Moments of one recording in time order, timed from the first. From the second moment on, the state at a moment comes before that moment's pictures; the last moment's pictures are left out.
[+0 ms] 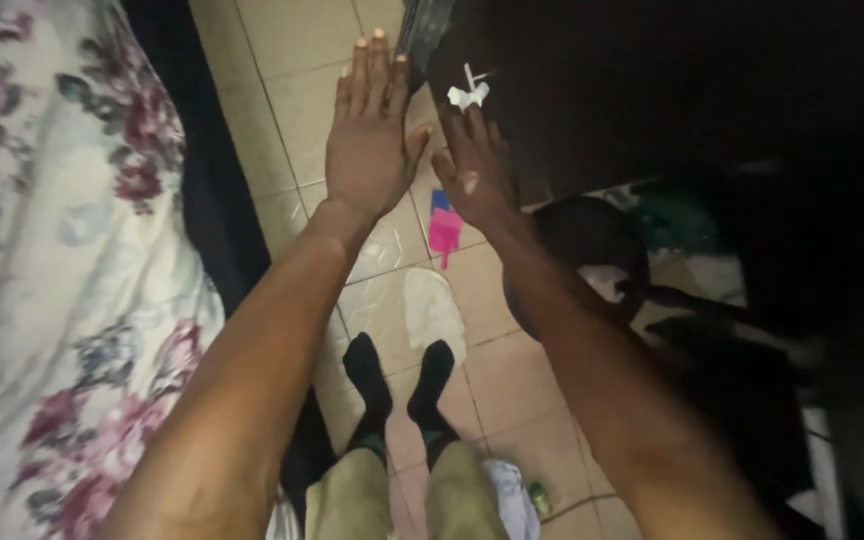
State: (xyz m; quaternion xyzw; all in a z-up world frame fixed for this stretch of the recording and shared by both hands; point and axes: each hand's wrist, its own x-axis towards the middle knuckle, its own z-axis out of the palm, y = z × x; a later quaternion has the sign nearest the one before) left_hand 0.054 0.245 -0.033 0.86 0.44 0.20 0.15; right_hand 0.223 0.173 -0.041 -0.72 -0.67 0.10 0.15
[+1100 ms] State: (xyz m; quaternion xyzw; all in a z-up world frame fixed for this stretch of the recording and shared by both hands) left_hand 0.147 0.241 -0.513 0.84 0.46 -0.09 0.28; right_hand 0.331 0.214 -0.538 -0.84 -0.49 0.22 -0.06
